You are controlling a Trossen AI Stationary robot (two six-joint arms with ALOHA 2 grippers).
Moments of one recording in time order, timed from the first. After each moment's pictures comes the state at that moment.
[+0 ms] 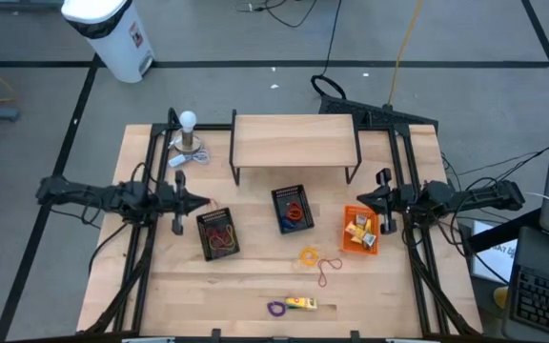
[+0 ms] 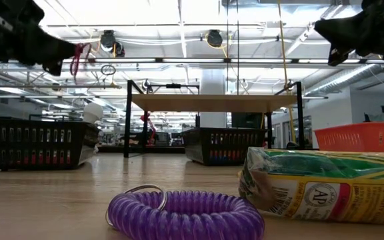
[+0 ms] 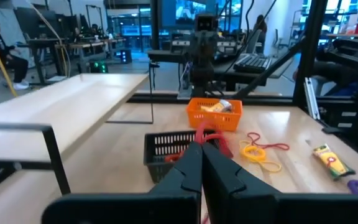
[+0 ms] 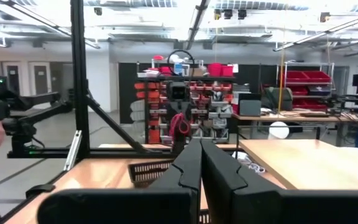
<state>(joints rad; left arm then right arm) -0.17 0.16 0.08 0.07 -0.22 0.00 0.16 0.10 0.02 0.34 0.16 -0.04</state>
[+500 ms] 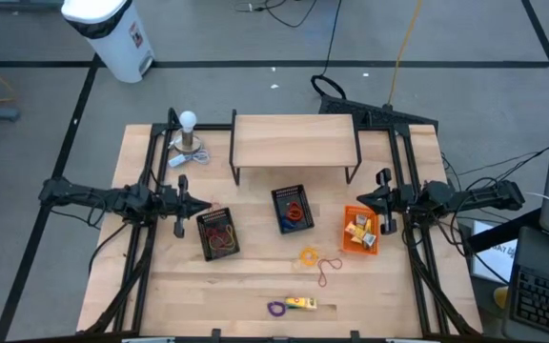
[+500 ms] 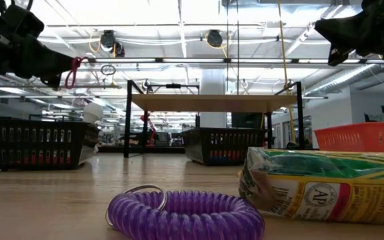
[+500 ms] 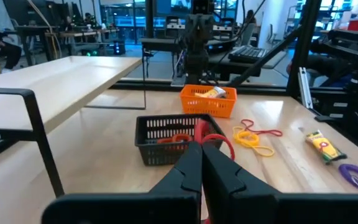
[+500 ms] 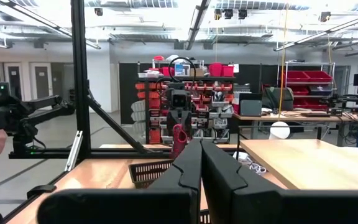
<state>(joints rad) -0.17 0.12 0.01 0.07 -0.19 -0.03 0.16 0.10 0.02 0.34 0.16 -0.04</state>
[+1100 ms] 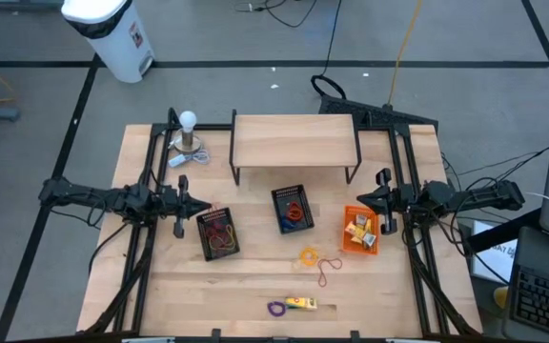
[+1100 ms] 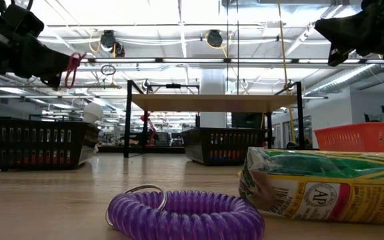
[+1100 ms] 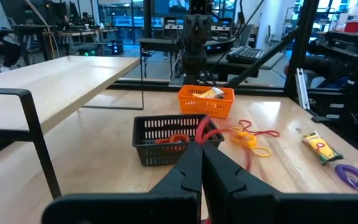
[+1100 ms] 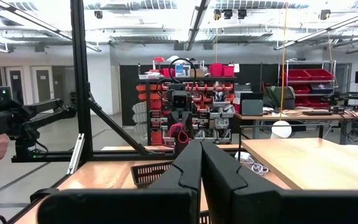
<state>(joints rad) -0.17 0.12 0.01 0.07 -0.18 -0.04 0.16 0.10 0.02 0.35 0.16 -0.02</state>
